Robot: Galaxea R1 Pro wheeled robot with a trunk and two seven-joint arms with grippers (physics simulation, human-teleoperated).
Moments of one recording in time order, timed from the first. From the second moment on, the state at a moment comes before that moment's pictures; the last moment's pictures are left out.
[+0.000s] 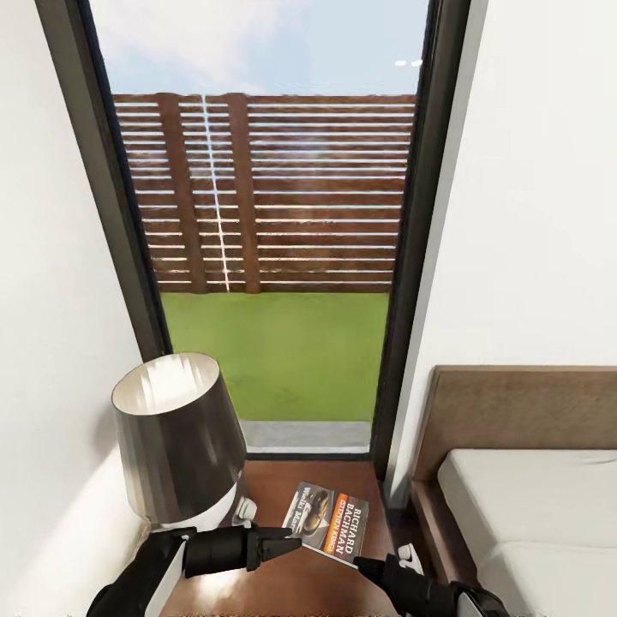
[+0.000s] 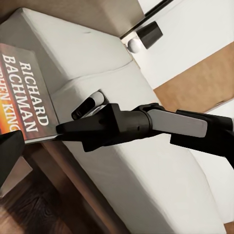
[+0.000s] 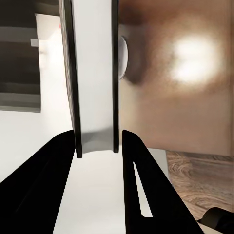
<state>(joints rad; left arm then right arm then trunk) -0.37 0.03 -0.06 -0.82 0.18 0.50 -1.28 -0.41 -0.05 -0.16 -0.35 -0.39 0.56 0.90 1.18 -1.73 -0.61</state>
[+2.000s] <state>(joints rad) -0.36 0.03 -0.06 -0.82 0.18 0.50 -1.28 -0.41 -0.05 -0.16 -0.35 -0.39 0.56 0.90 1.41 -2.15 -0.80</state>
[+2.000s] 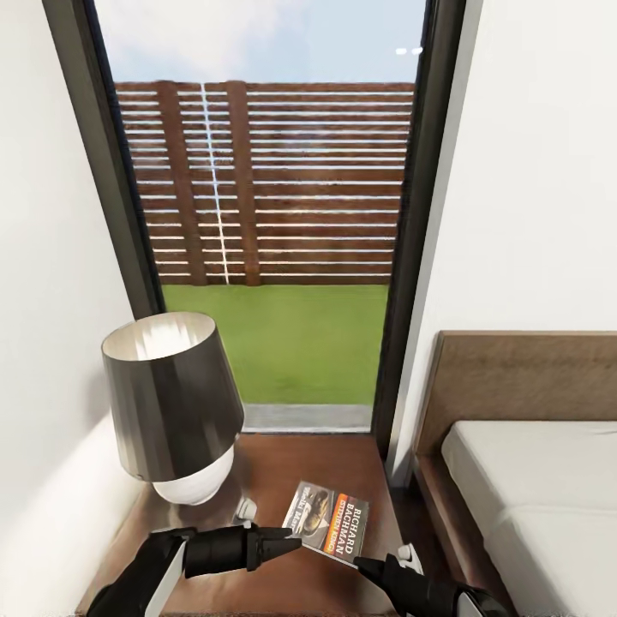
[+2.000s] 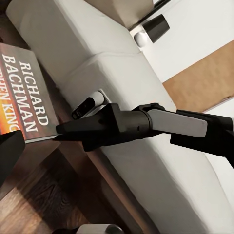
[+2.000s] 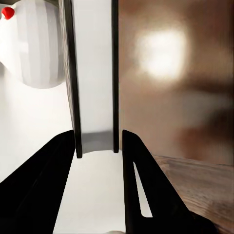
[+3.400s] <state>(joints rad) -0.36 0.03 -0.06 -0.82 0.18 0.50 -1.28 -0.41 -0.05 -0.16 -0.35 -0.40 0.56 0.90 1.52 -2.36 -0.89</state>
